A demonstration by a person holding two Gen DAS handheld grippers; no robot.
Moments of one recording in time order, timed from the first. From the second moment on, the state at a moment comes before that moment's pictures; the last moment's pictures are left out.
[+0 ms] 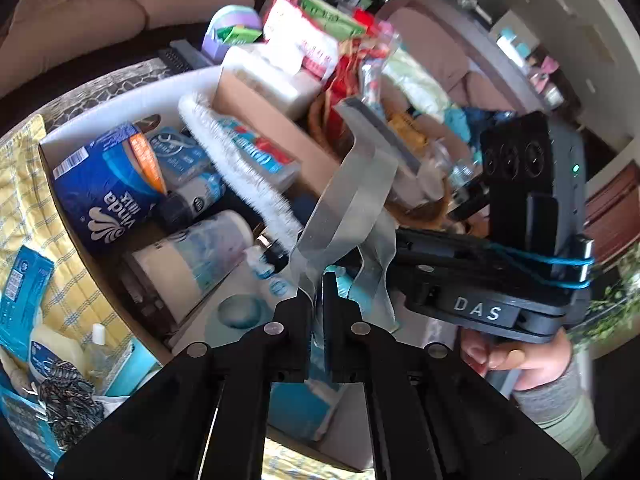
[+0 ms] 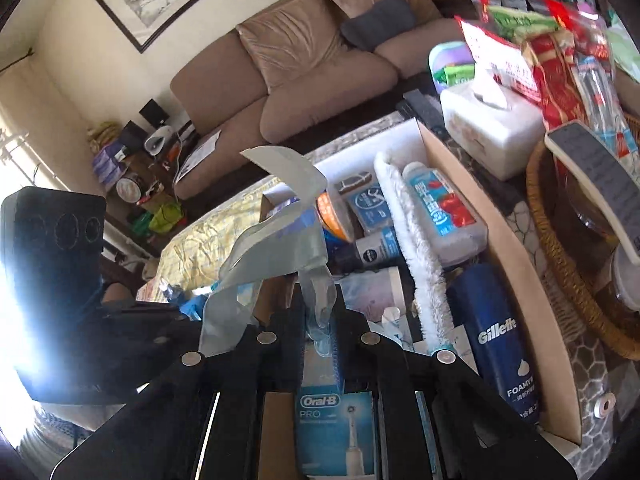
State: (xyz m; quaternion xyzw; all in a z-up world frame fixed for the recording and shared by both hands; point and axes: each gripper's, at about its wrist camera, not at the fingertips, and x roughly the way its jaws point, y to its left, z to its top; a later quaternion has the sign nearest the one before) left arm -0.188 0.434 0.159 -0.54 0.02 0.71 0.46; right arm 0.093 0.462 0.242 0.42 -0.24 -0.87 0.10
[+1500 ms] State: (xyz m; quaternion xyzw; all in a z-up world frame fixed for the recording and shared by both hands) left arm -0.030 0.225 0.217 -0.43 0.08 0.84 0.31; right arm 0.203 0.341 0.257 0.45 -0.14 -0.88 0.05
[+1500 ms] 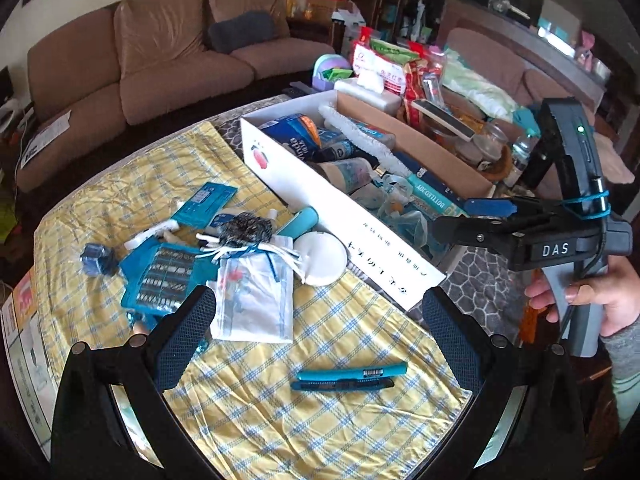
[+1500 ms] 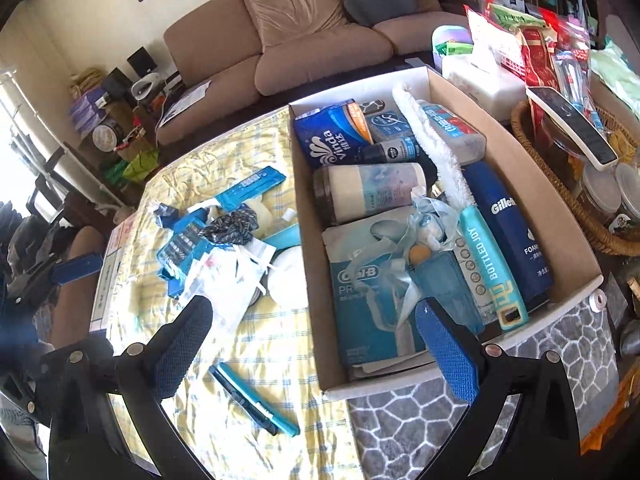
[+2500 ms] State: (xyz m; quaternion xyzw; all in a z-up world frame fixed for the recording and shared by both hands) left arm 0.010 0.063 0.031 -0.50 -0.05 0.86 0.08; right arm 0.210 0.180 0.108 0.44 0.02 -0.89 0.07
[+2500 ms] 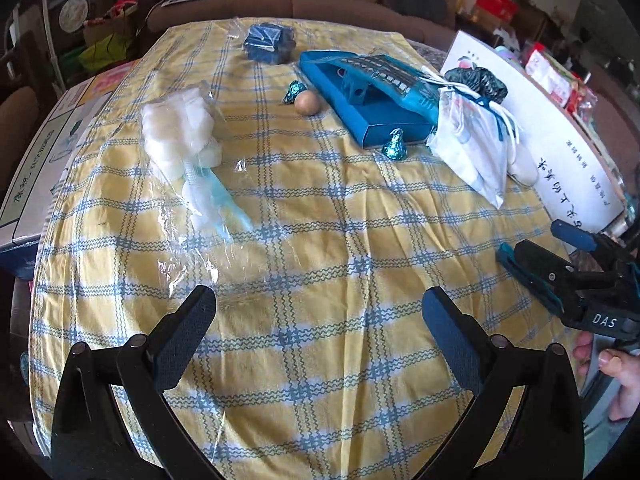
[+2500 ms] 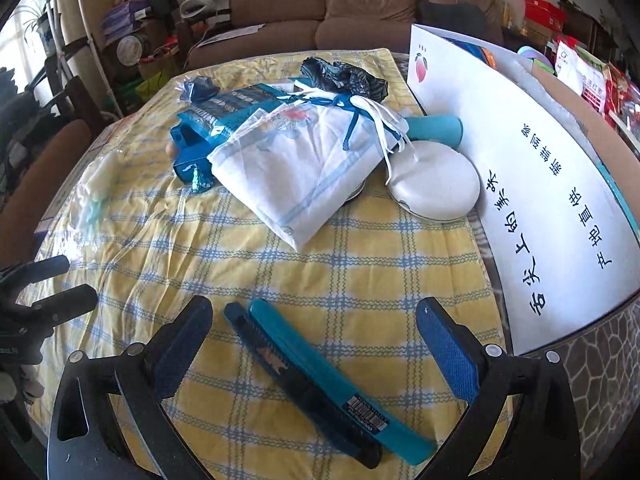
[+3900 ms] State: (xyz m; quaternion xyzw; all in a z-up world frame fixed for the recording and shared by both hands) left arm 0.005 0.081 0.018 -0.46 0.01 0.88 0.03; right arm 0.199 0.164 0.080 0.45 0.03 -0.89 0.05
